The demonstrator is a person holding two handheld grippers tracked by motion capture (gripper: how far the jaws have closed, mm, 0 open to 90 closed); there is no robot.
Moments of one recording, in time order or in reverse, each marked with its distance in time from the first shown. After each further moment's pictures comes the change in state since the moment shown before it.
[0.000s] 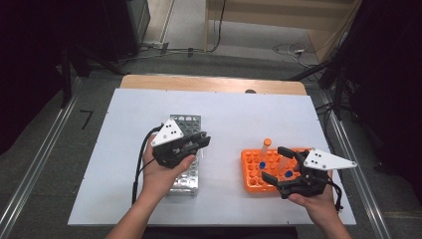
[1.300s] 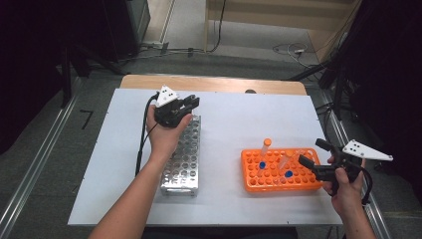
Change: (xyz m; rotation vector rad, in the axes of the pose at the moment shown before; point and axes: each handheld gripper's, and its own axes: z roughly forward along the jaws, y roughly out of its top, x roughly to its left) left arm 0.088 0.014 0.053 -0.077 0.248 -0.075; right arm -0.090 -0.038 -0.046 -0.056 -0.167 0.165
